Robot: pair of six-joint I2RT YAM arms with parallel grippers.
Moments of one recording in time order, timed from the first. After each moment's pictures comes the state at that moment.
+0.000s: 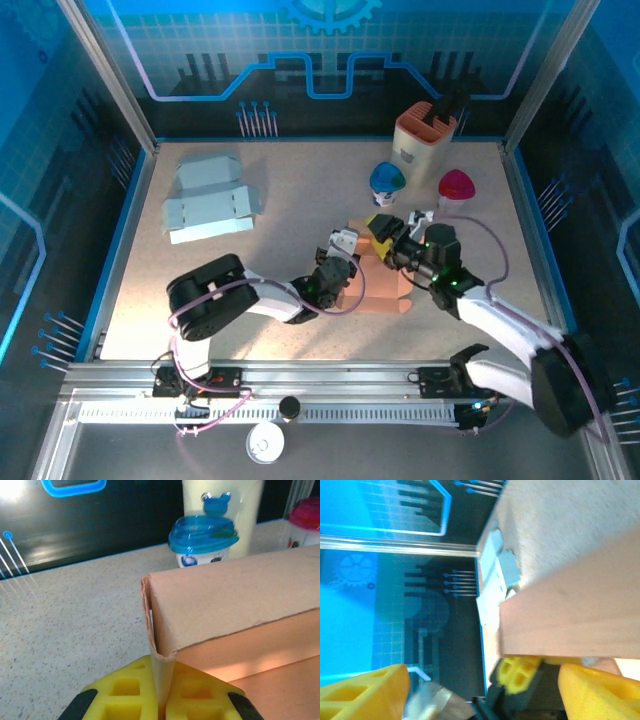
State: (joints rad) left arm -0.99 1.86 0.80 0.83 -0.76 -0.10; right arm 0.42 1.04 0.51 0.29 -0.34 1.30
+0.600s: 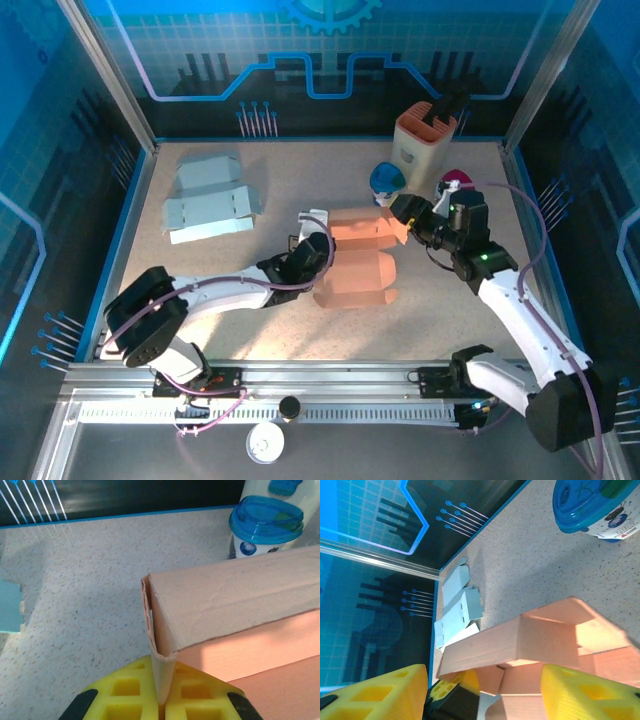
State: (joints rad) left arm -0.89 1.53 0.85 0.13 -0.69 -0.41; right arm 0.25 1.03 0.82 -0.22 -0.35 0.95
